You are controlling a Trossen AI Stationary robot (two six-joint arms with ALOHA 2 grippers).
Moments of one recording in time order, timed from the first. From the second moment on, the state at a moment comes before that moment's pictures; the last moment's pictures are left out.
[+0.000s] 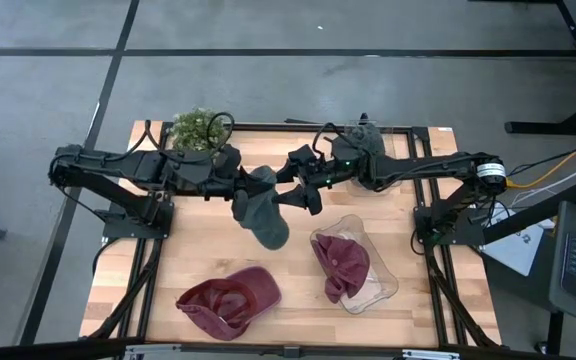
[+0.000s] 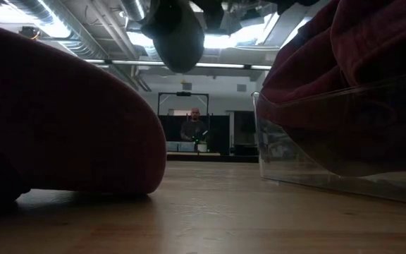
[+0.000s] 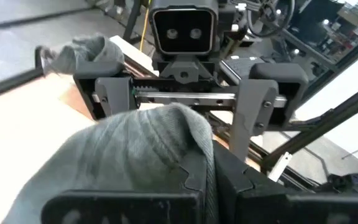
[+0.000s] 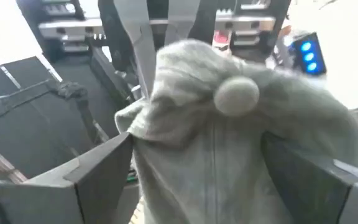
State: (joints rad) left arm -0.17 1.21 1.34 -0.47 -0.33 -0.66; right arm -0.11 1.57 1.21 0.40 -0.41 0.49
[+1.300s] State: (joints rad) left arm -0.17 1.14 1.34 -0.66 -0.30 -0.77; right arm -0.10 1.55 1.21 0.13 -0.28 0.28
